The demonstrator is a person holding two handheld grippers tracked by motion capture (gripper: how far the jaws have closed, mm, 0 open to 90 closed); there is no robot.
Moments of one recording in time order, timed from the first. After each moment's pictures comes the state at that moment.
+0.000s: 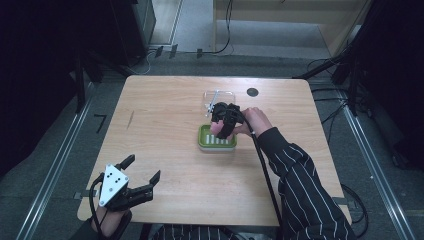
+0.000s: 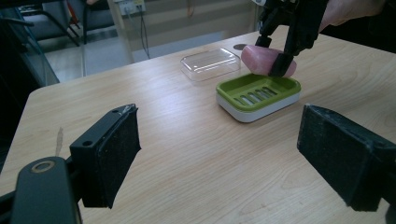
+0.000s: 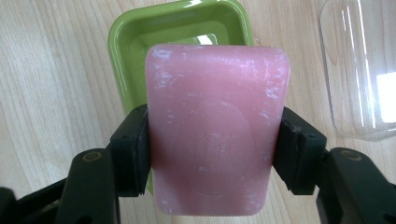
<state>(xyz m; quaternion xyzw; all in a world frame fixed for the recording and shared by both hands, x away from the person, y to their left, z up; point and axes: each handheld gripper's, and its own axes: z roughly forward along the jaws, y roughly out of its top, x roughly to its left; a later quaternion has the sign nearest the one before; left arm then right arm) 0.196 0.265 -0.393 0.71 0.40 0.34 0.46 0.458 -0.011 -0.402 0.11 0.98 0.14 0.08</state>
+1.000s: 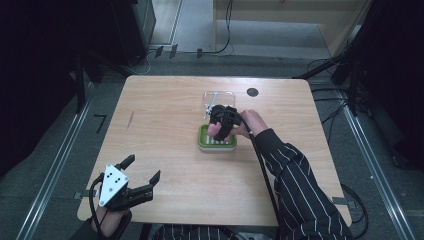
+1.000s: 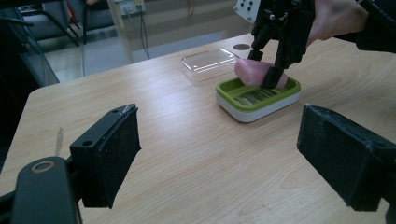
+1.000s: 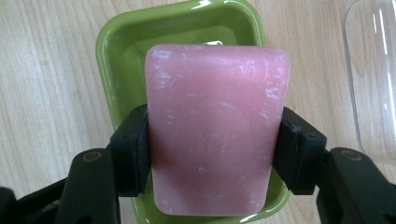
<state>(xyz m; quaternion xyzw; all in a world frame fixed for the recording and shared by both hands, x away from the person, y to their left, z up) 0.196 0.265 -0.393 0.71 0.40 0.34 0.47 0.468 -0.005 -0.425 0.10 0.98 0.15 0.06</state>
